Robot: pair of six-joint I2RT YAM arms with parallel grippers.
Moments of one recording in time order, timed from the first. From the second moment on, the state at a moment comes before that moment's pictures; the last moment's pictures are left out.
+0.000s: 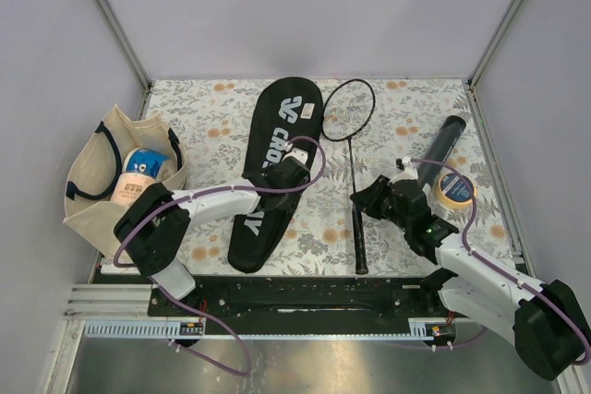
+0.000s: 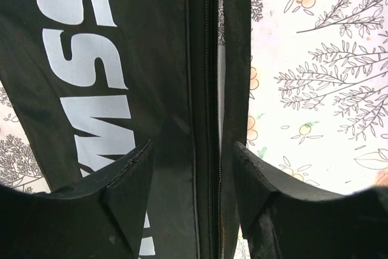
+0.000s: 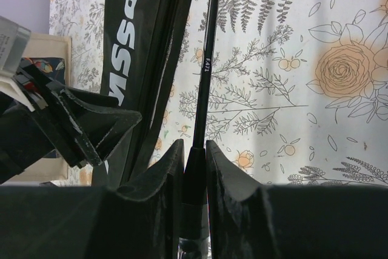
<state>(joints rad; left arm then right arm) -0.84 1.62 0.97 -0.37 -0.33 -0.37 0.56 0.91 0.37 0.10 0.03 0.88</state>
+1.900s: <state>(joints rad) -0.81 1.58 1.00 -0.34 -0.34 -0.42 0.54 0.08 0.50 -0.84 -0.20 1.01</state>
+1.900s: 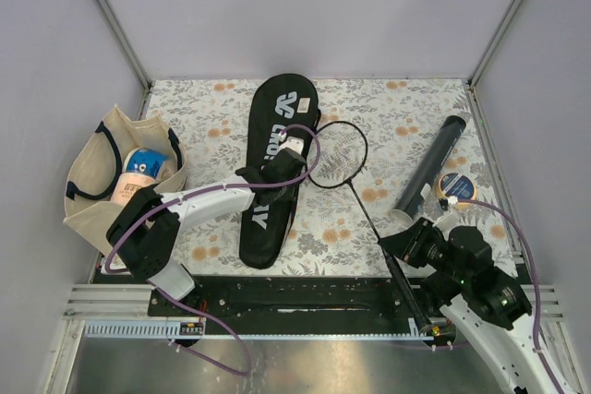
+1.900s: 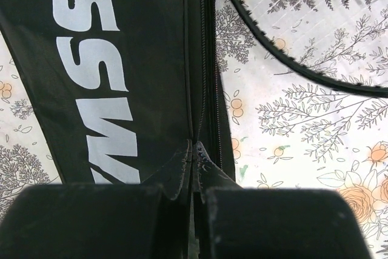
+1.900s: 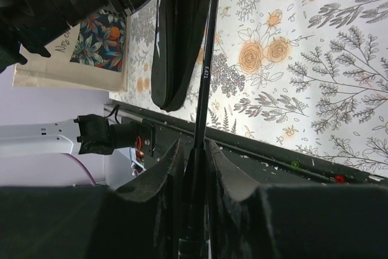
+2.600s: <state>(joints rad) -0.81 1.58 1.01 -0.34 -0.35 -0.42 0.54 0.06 0.46 -0.82 -0.26 1.04</state>
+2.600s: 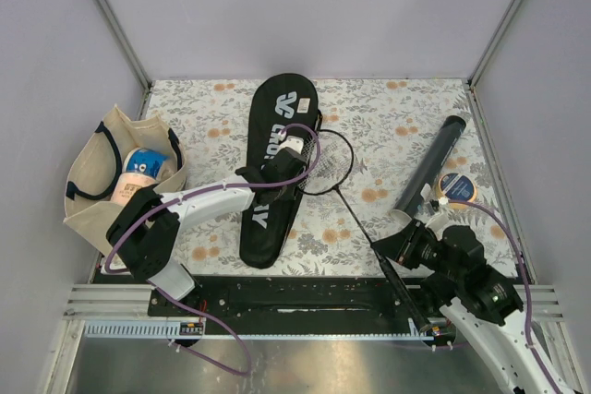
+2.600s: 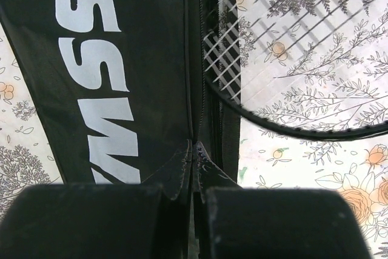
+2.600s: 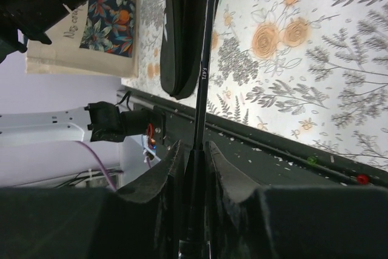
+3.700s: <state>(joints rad) -0.89 1.60 1.00 -0.35 -0.45 -0.40 0.54 0.29 0.19 -0.18 -0.31 1.14</state>
